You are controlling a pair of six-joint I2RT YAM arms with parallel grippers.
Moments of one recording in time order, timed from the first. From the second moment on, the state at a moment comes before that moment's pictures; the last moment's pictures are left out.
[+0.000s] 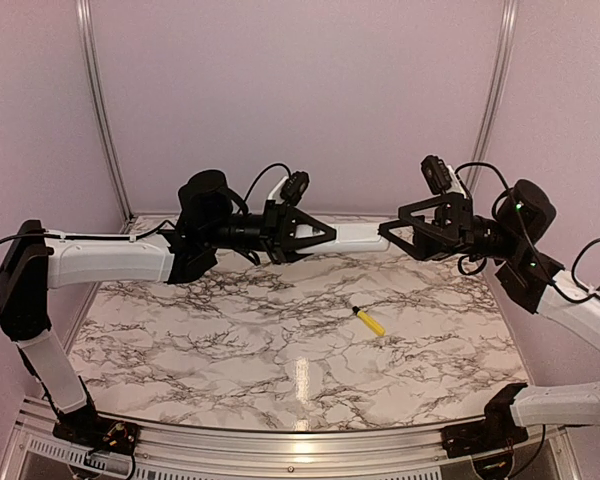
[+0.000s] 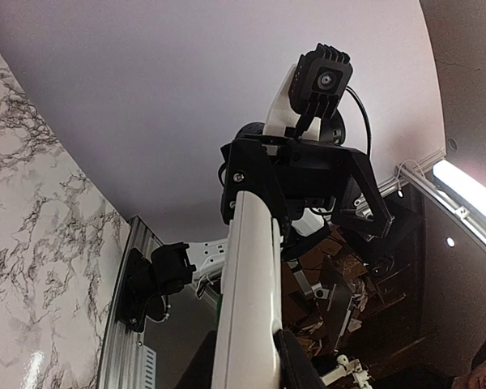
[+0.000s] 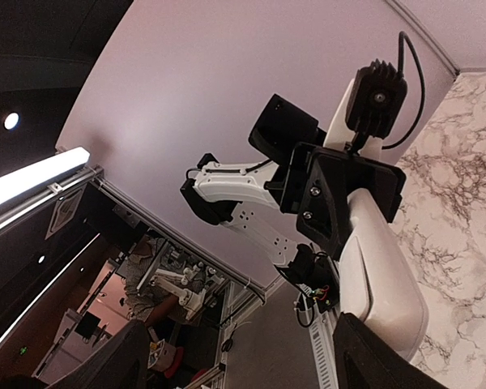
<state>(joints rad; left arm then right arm) -0.85 1.73 1.24 0.67 0.91 -1.21 0.51 0.99 0.83 0.38 -1.02 1.13</state>
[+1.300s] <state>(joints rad) -0.88 1.73 1.24 0.50 0.80 -1.08 0.52 1.05 0.83 0.29 -1.05 1.07</state>
